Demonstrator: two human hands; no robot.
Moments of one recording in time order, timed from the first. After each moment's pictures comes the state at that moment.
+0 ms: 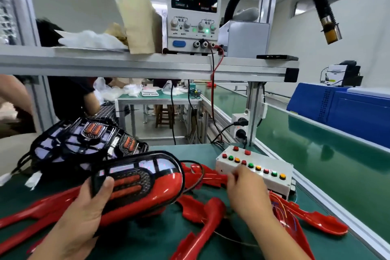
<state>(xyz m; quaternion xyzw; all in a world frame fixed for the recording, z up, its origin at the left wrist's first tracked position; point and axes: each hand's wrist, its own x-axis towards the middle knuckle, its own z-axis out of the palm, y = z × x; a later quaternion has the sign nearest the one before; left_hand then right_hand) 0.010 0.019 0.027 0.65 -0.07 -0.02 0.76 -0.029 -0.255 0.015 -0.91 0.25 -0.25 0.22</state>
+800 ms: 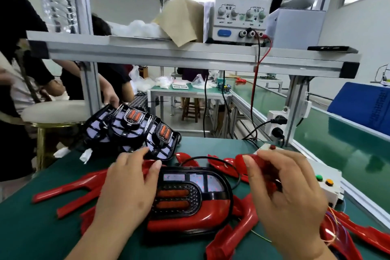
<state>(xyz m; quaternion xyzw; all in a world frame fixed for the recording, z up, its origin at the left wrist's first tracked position) 0.012 0.032 0.027 0.92 -0.08 0.26 0.30 -0.065 -0.191 0.046 -0.71 -0.11 -0.68 0.14</state>
